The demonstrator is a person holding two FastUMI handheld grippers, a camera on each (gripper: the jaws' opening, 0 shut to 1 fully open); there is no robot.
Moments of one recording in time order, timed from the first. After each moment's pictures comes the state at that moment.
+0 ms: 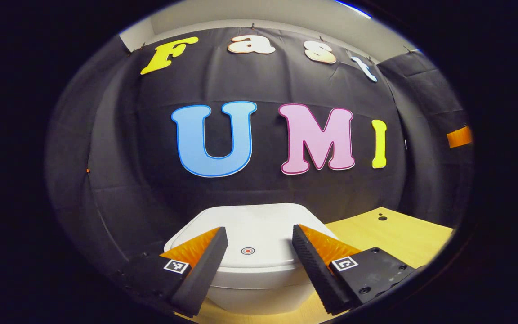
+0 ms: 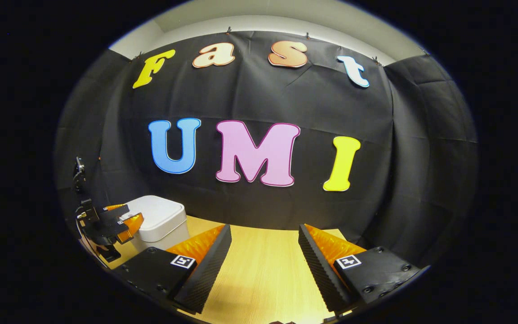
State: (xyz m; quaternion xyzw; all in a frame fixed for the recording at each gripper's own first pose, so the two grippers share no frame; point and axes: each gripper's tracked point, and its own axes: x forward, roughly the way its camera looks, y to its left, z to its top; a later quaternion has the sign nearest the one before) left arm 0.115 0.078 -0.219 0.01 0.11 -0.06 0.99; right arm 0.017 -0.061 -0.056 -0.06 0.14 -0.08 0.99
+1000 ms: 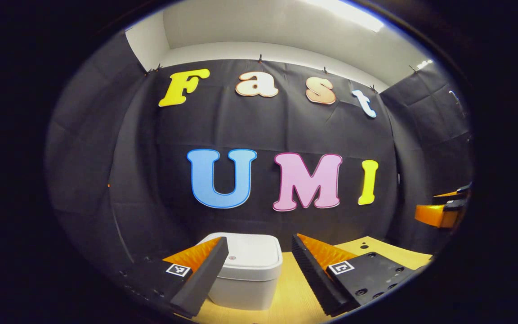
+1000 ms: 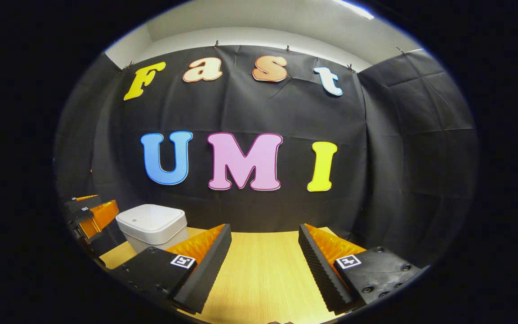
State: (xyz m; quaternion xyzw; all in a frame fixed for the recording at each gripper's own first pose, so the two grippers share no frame) left arm -0.004 0.024 -0.088 -0.03 0.05 -0.03 1.00; right arm -0.046 -0.036 -0.057 -0.04 0.08 -0.13 0.99
